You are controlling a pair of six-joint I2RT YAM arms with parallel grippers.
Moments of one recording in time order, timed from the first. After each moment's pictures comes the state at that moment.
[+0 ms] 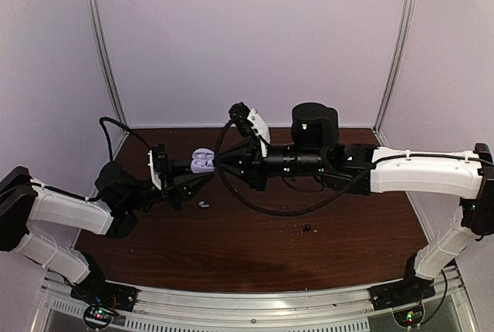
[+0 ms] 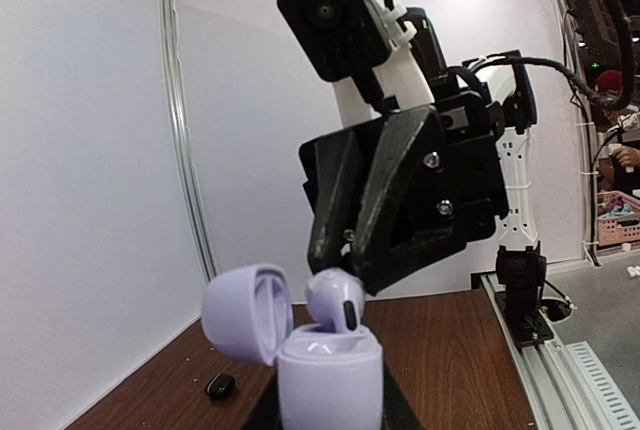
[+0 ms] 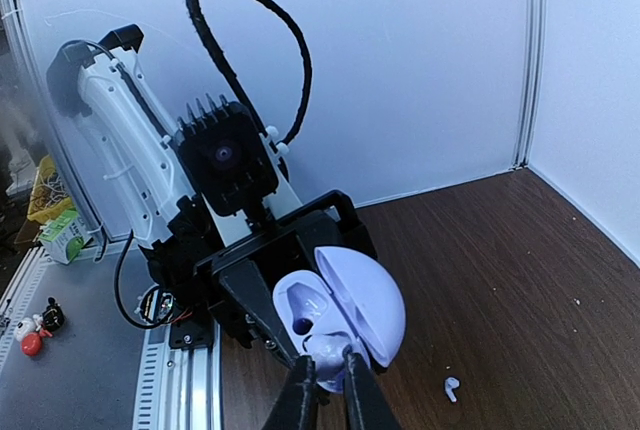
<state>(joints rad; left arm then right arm) -0.74 1.35 0.42 1.32 0.64 -0.04 1.07 1.54 1.24 0.16 -0.33 0.07</state>
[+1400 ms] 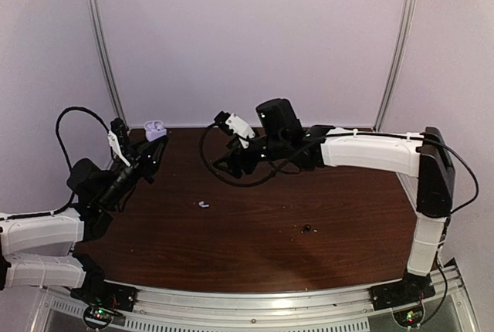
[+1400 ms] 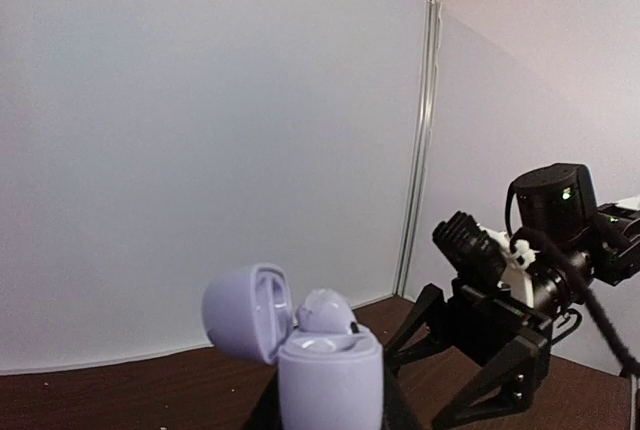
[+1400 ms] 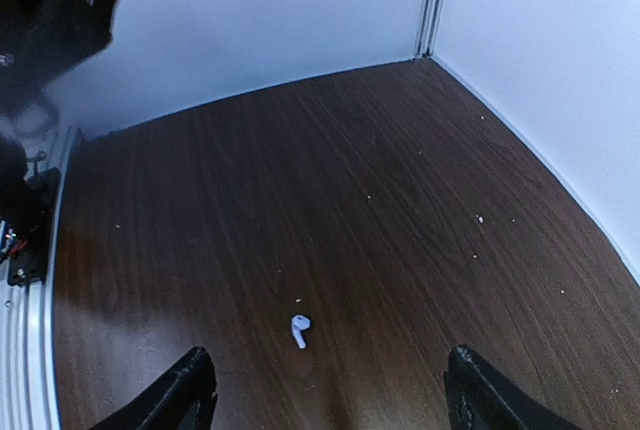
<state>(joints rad) -0.54 1.01 0.34 1.03 0.18 -0.19 0.91 1.83 1.48 -0.07 -0.26 -0.13</state>
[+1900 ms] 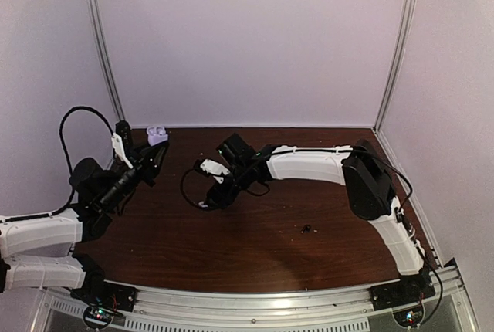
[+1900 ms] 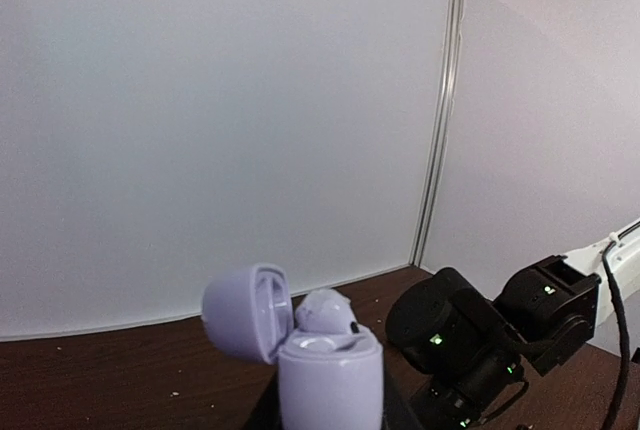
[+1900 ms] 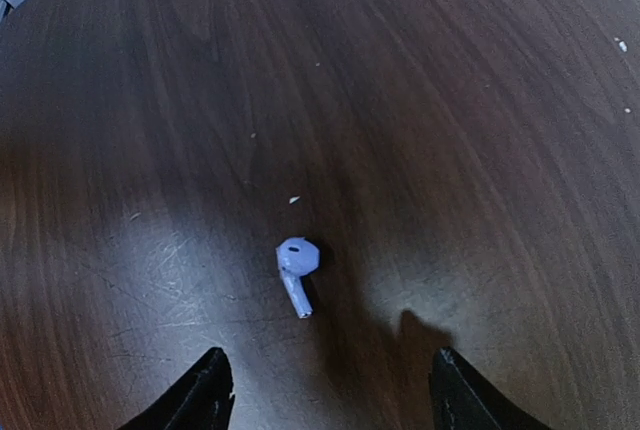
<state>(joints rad) -0.54 0.97 0.34 0.88 0.13 -0.18 0.93 2.37 1.96 -0.46 -0.24 -0.12</state>
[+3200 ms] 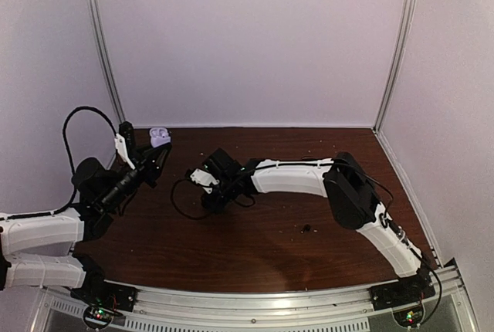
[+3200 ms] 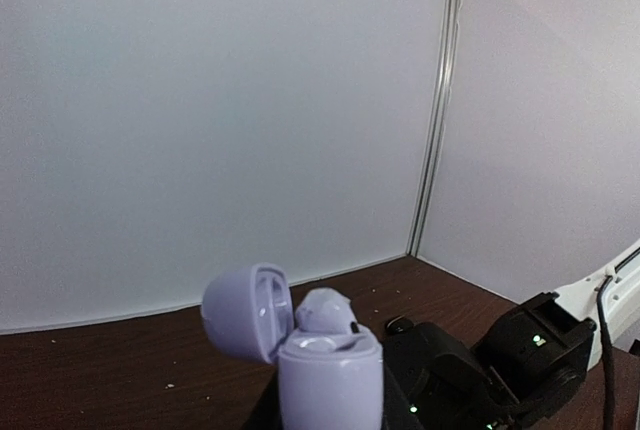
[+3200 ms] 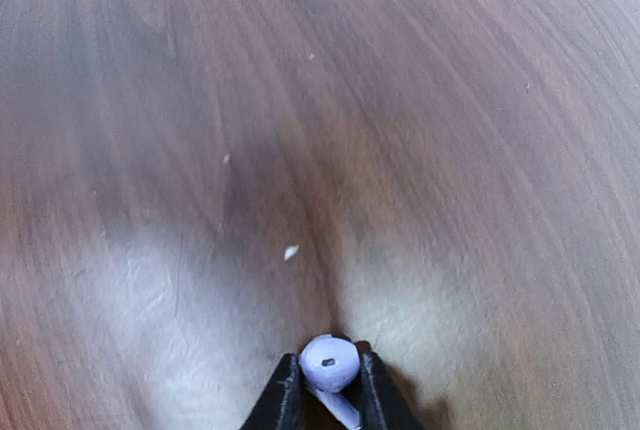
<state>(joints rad) -0.54 1.00 0.34 0.89 0.15 -0.18 0.99 2.53 2.10 -0.44 -0.10 -0.07</state>
